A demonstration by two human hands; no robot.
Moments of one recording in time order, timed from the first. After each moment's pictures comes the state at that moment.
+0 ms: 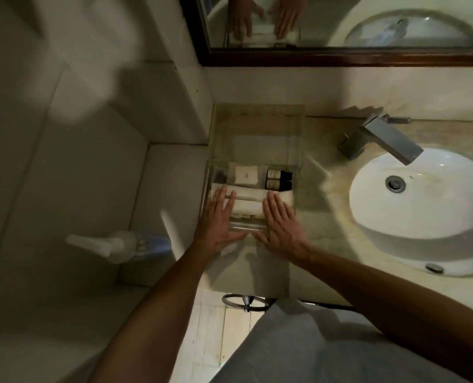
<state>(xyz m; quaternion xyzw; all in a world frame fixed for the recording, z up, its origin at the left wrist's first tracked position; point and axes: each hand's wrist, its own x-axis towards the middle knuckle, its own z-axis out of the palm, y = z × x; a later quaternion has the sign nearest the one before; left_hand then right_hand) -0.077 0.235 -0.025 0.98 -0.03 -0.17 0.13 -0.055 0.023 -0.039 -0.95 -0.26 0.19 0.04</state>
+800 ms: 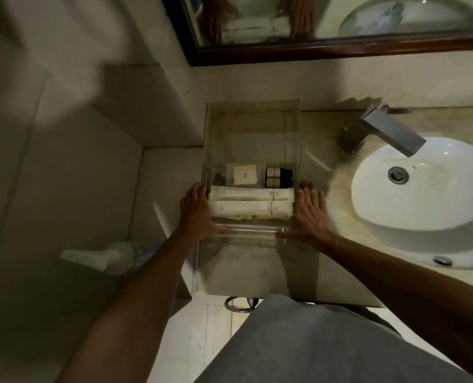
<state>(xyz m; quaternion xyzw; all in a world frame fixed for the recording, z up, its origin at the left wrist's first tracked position) -0.046 0.281 -0.015 0.97 0.05 -0.22 0.11 -0.021 -0.026 -0.037 -0.96 -0.15 0.24 0.09</state>
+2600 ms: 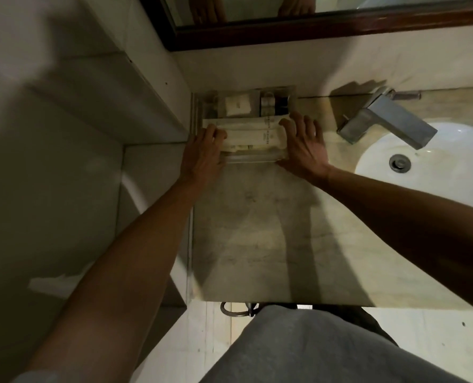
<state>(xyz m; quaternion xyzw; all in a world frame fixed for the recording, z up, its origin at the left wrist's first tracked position) 0.085 0.252 0.006 0.99 -0.09 -0.03 0.04 0.123 -0.007 -0.022 -0.98 -0.18 0.05 0.10</state>
